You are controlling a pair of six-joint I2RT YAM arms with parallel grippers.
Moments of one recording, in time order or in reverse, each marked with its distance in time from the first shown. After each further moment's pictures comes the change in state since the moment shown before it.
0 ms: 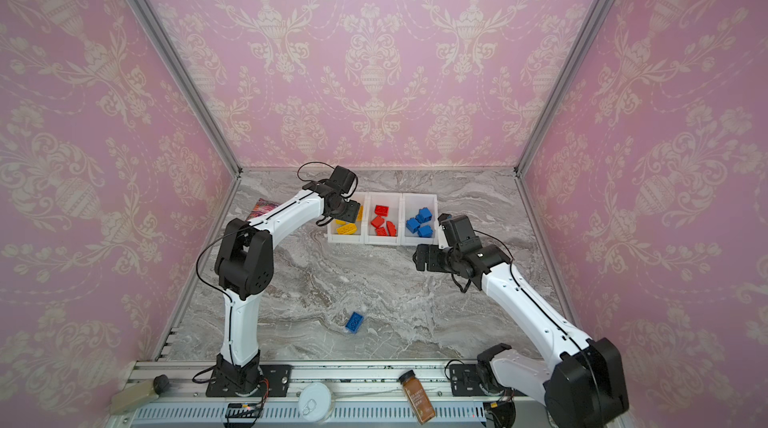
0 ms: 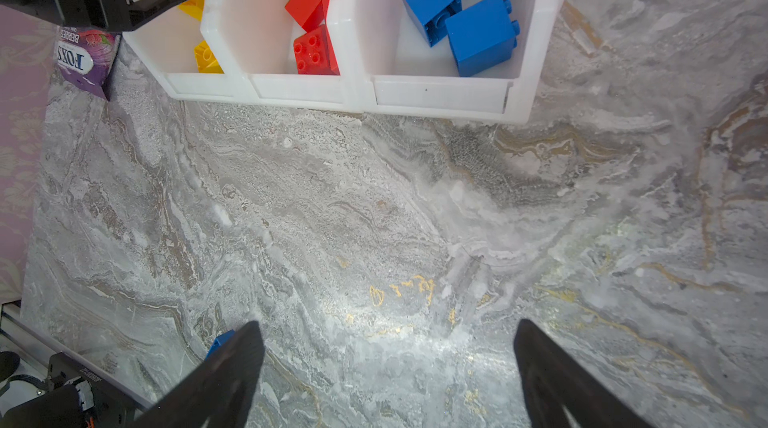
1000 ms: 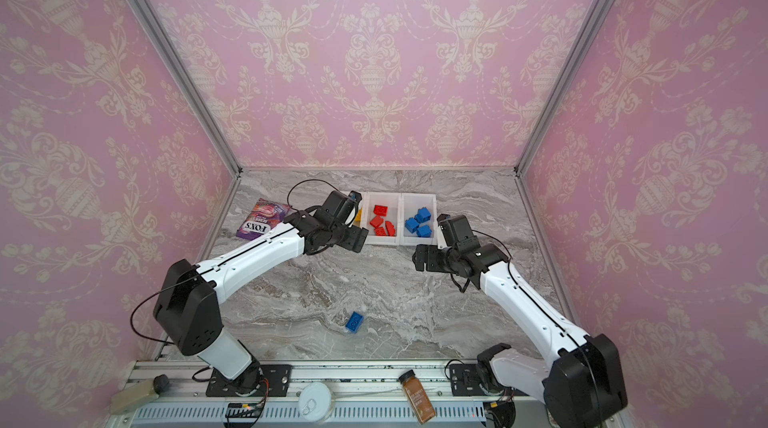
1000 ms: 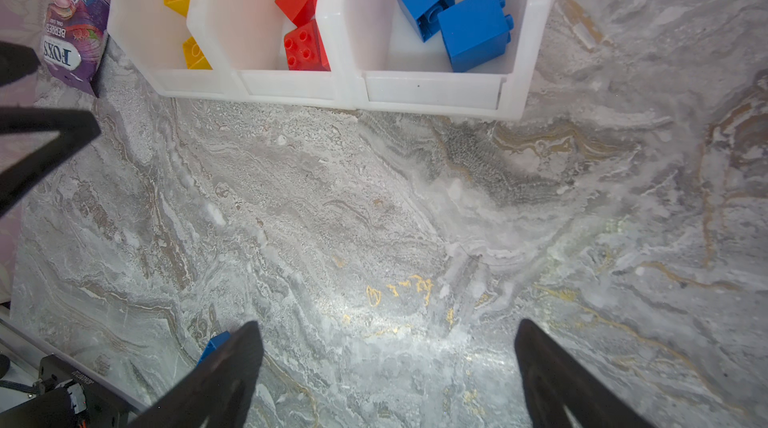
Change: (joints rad) left arm -0.230 -0.496 -0.473 0.069 0.028 -0.010; right arm 0.007 0.016 0.000 0.000 0.008 0.000
